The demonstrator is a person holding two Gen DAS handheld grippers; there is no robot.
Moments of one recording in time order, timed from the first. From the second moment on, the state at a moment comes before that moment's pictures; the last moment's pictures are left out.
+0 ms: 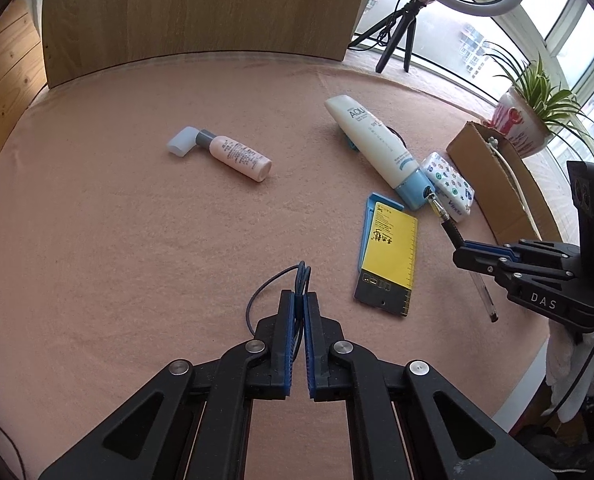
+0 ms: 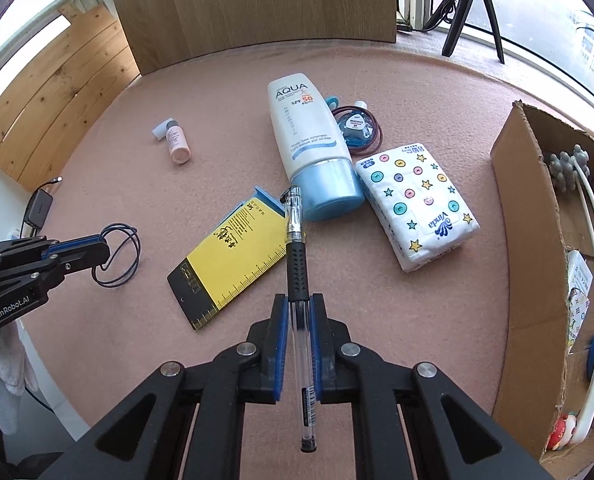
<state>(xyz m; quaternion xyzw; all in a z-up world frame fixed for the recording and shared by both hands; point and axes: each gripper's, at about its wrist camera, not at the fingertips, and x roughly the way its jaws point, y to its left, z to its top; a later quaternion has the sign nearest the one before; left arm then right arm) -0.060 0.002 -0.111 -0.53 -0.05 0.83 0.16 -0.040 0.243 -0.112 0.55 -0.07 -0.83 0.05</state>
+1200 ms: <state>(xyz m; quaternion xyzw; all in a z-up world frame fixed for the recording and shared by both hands) -0.122 0.204 -0.034 -0.46 0.01 0.84 0.30 0.051 0.415 -0.037 0.46 -0.14 -0.87 -0.10</state>
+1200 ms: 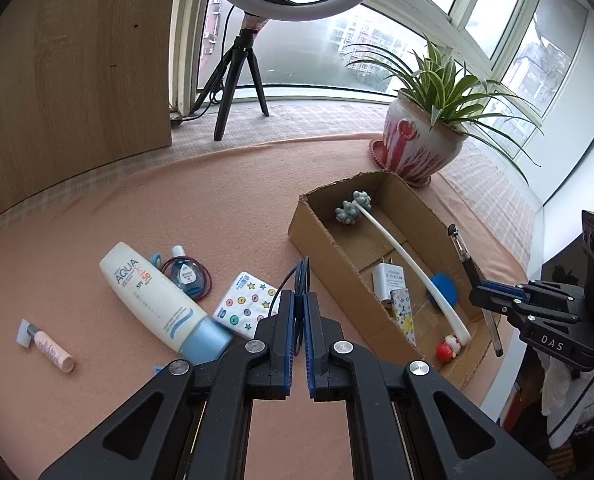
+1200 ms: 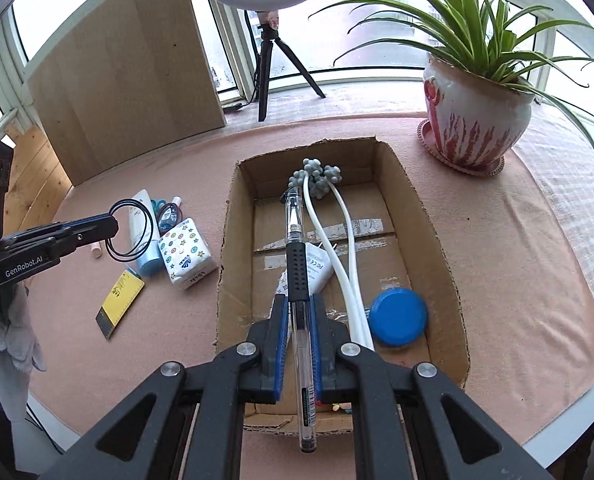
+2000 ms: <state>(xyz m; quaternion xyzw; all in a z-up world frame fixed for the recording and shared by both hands) -0.167 0.342 -0.052 -0.46 0.06 0.82 0.33 0.047 0.469 -0.048 0.46 -0.17 -0.87 -0.12</state>
